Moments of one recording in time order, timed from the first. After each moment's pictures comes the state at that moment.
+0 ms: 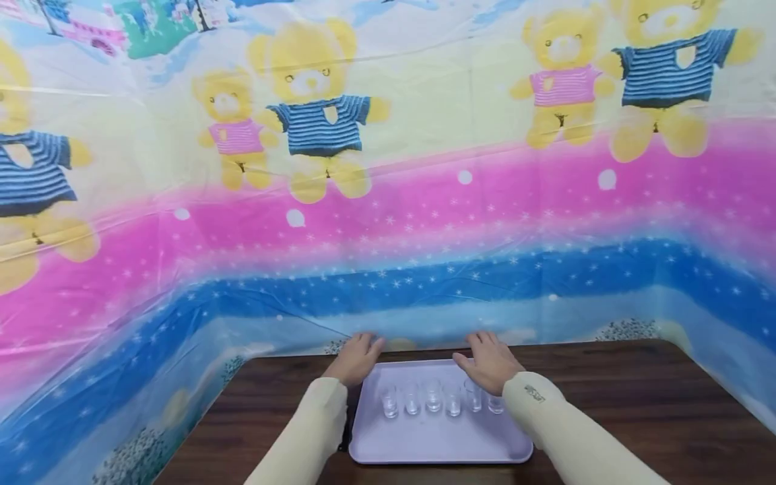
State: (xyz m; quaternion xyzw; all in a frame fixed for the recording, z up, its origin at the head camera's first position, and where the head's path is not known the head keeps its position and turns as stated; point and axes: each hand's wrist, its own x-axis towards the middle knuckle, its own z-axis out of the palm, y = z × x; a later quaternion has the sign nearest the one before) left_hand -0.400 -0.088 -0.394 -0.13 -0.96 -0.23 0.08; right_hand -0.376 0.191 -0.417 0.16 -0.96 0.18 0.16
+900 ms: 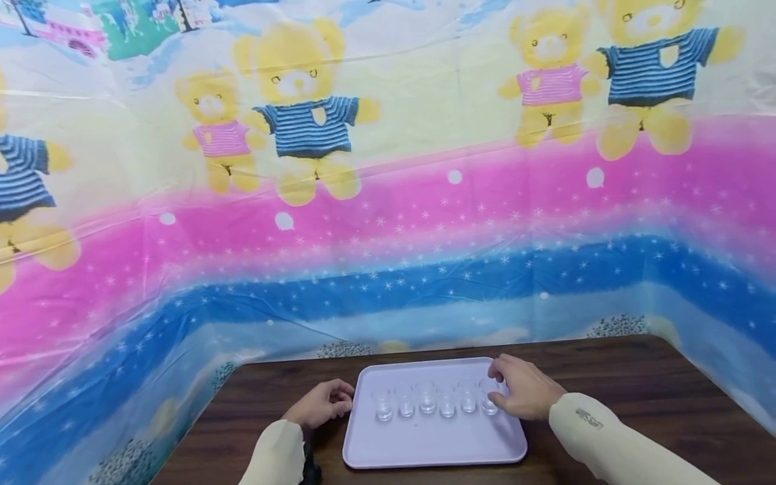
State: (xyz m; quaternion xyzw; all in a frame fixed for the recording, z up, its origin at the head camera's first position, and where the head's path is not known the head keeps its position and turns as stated) left_hand -0.401 -0.159 -0.459 -0.21 -0.89 -0.40 -0.08; right_hand -0.342 0.249 -0.433 0.24 -0.94 0.16 0.18
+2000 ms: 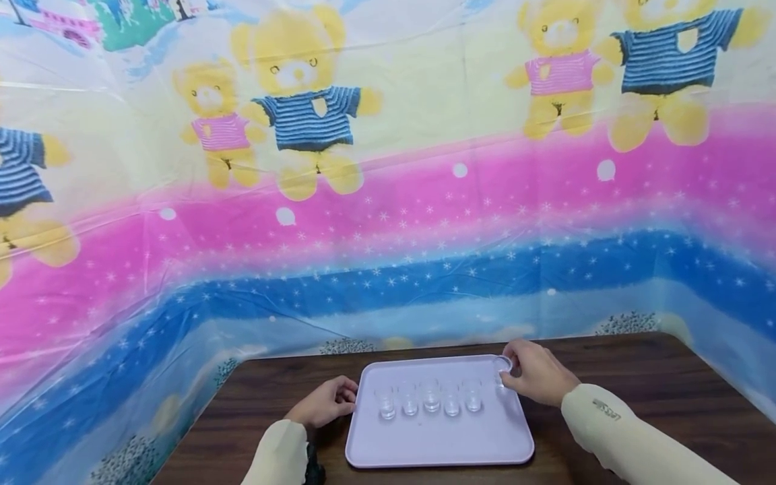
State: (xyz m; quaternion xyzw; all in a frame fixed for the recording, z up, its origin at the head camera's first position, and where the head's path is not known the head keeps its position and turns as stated) left_hand -0.400 -0.154 -0.459 -0.22 -0.90 -0.37 -0.08; right_hand -0.361 0.264 -0.427 0.18 -0.94 0.22 0.17
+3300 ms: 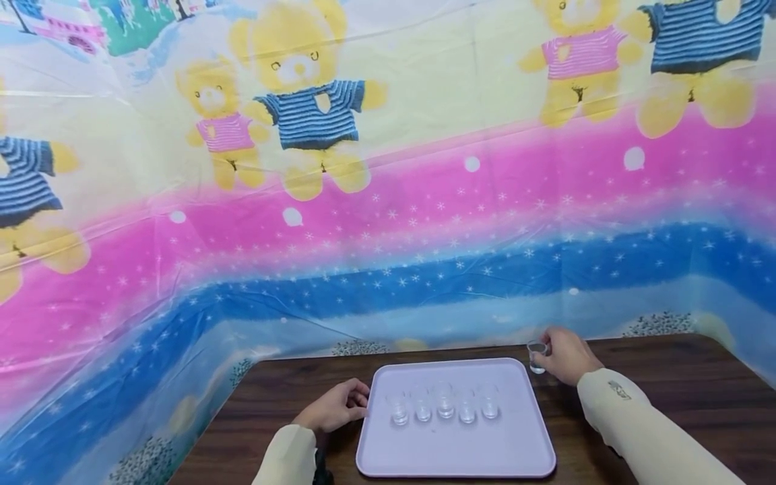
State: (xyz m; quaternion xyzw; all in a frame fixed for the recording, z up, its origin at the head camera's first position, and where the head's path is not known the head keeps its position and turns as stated) left_hand -0.399 -0.152 -0.454 -0.19 -0.91 -0.35 -0.10; right_hand -0.411 0.298 -0.437 0.10 -0.95 0.25 0.16
